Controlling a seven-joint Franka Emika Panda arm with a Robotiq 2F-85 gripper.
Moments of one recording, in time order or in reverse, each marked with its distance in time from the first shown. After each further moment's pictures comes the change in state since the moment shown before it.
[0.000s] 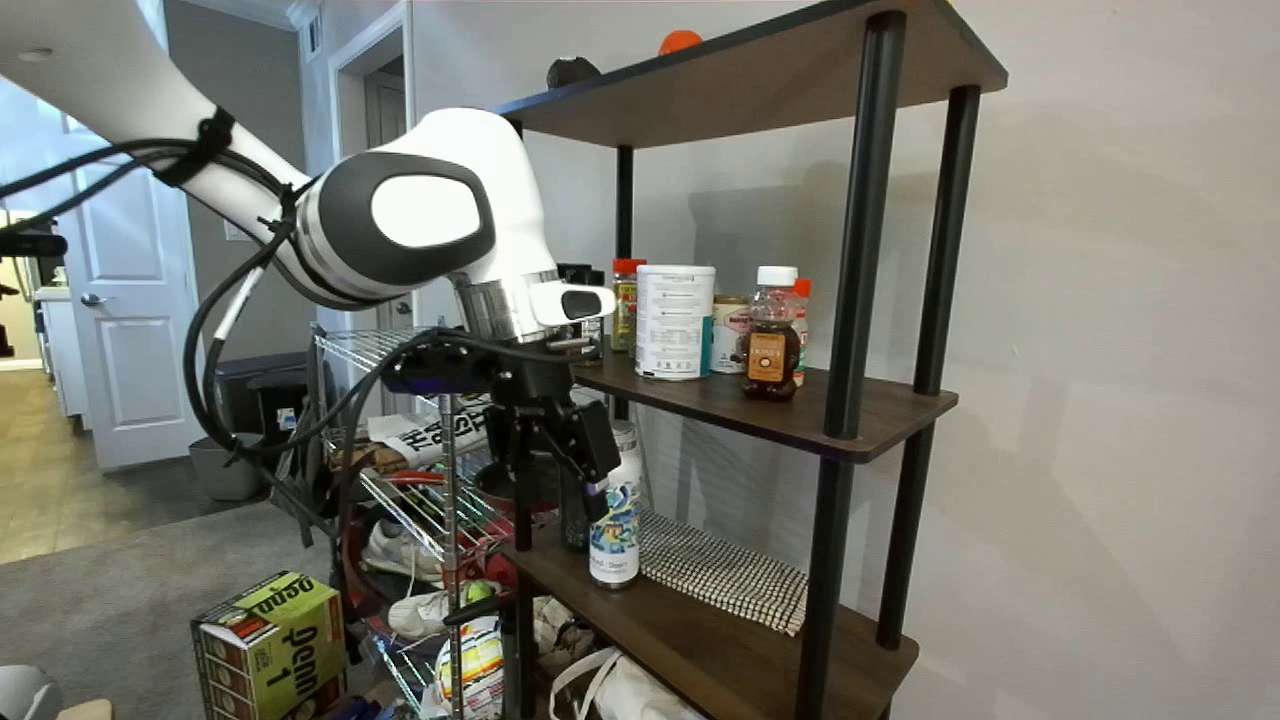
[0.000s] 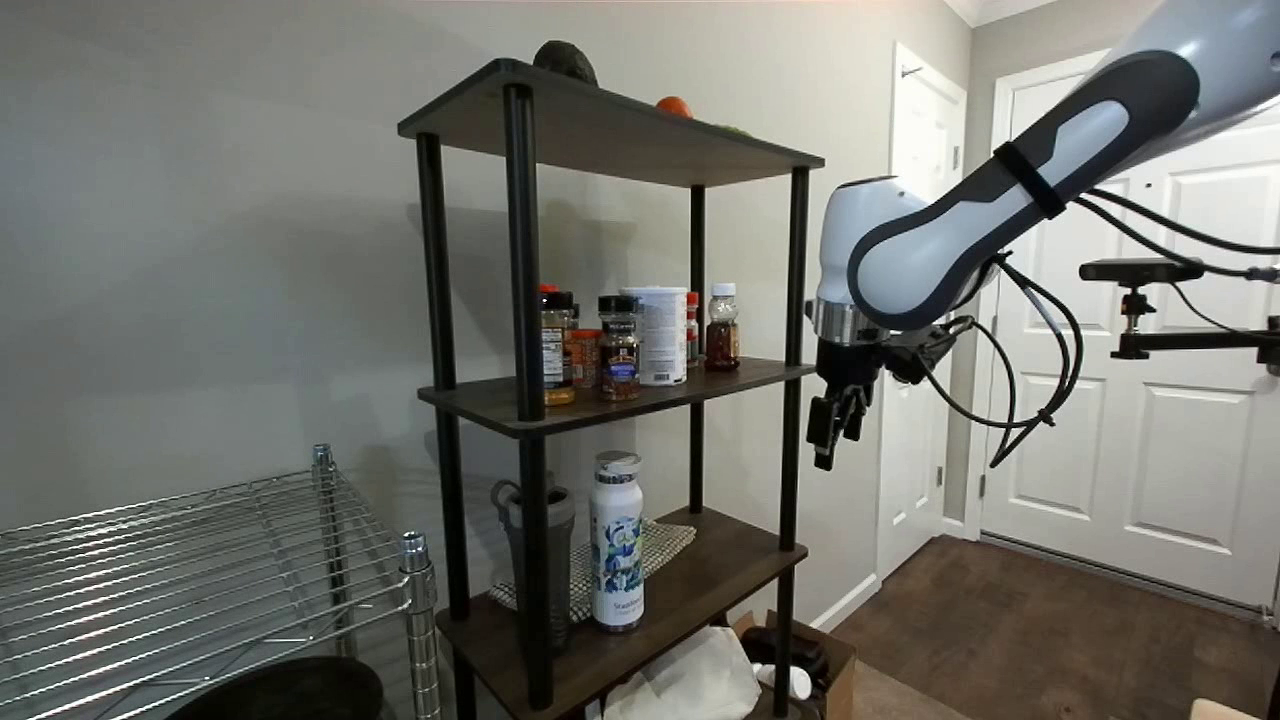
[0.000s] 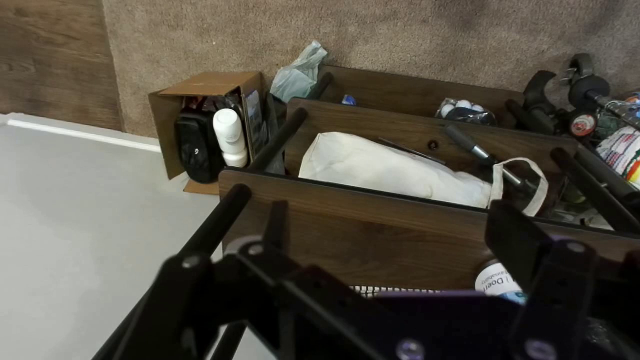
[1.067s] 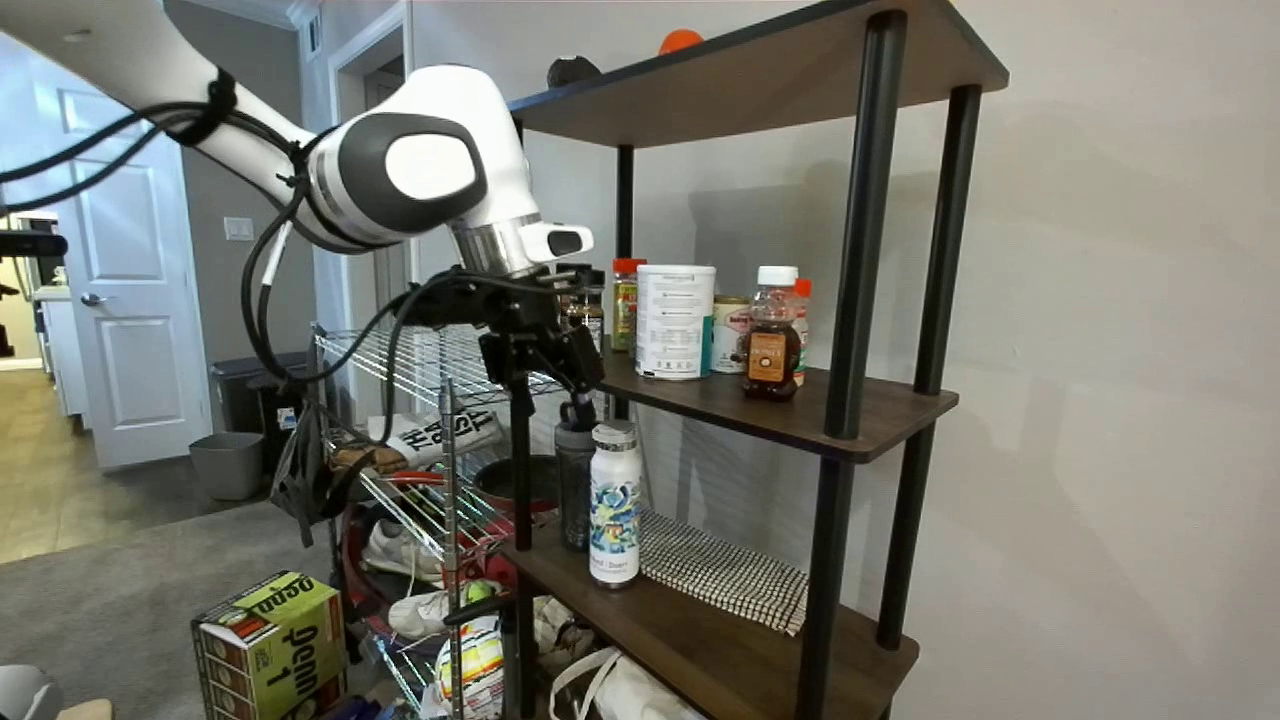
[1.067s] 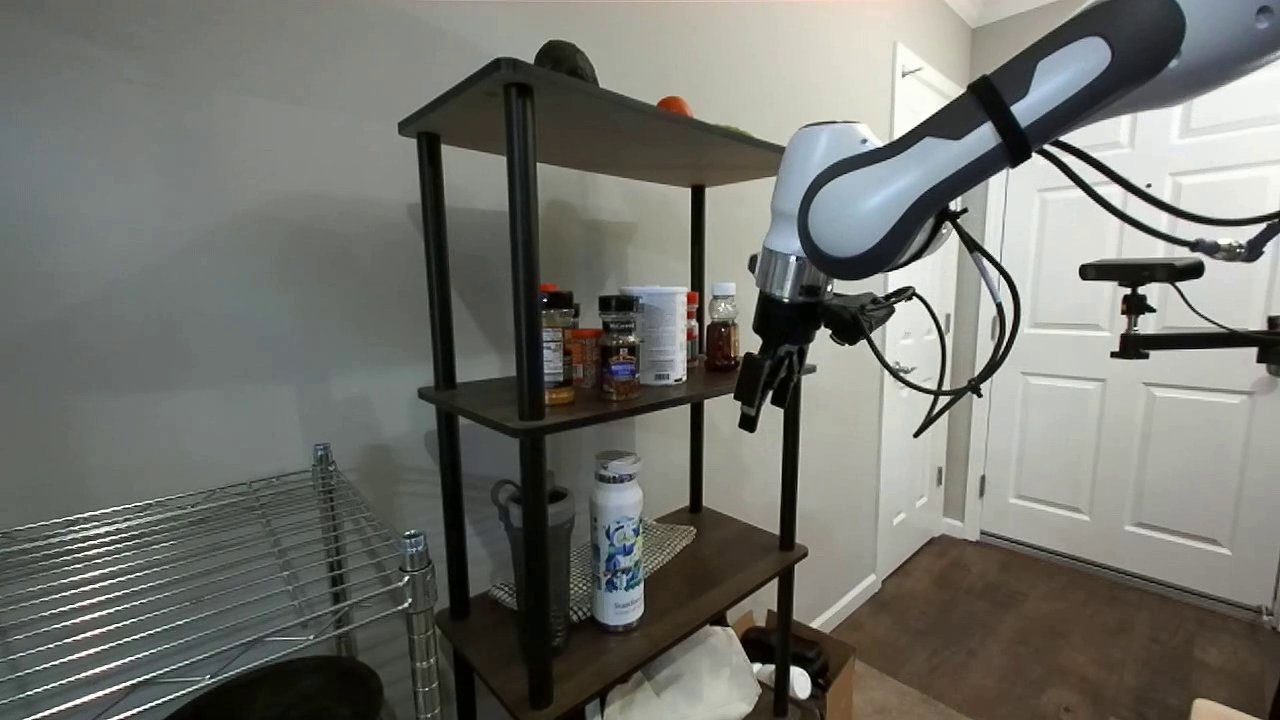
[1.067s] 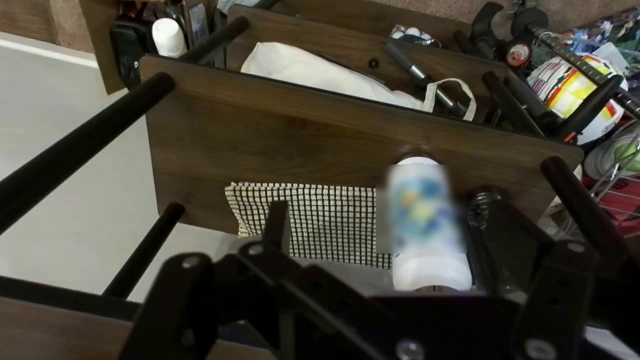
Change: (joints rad) arm 0.110 0.018 0.053 0.132 0.119 0.000 -0.006
